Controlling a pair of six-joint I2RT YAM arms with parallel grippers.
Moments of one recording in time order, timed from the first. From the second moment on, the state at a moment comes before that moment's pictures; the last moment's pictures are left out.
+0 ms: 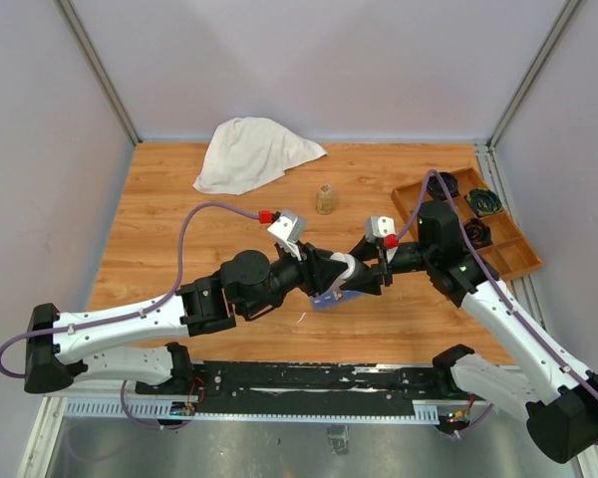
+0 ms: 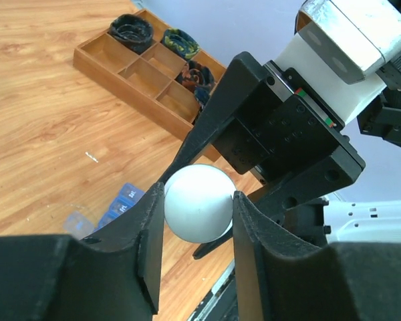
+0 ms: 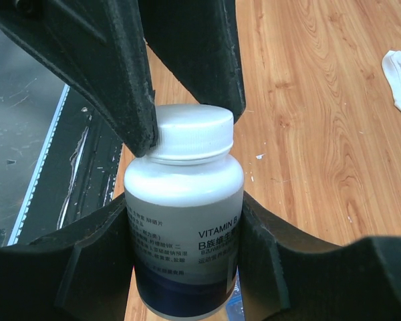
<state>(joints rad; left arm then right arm) -1.24 1.06 0.88 0.12 -0.37 -0.50 0.47 0.95 0.81 -0.31 -1.09 -0.46</state>
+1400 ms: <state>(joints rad) -0.99 0.88 0.73 0.31 0.48 0.14 0.47 0.95 0.81 -0.32 -1.11 -0.48</state>
